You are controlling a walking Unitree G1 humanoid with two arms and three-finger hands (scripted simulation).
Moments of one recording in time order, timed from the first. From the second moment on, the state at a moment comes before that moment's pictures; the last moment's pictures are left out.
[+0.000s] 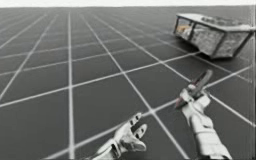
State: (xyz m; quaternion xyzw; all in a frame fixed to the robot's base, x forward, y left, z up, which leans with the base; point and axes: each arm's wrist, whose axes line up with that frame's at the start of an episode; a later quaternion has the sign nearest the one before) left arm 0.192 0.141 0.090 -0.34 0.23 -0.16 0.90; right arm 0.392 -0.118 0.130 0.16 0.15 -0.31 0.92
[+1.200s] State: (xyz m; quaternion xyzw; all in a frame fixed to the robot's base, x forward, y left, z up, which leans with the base) left arm 0.189 0.147 0.087 -0.35 0.22 -0.15 0.90; right arm 0.394 -0.103 0.140 0.16 0.14 -0.29 0.93
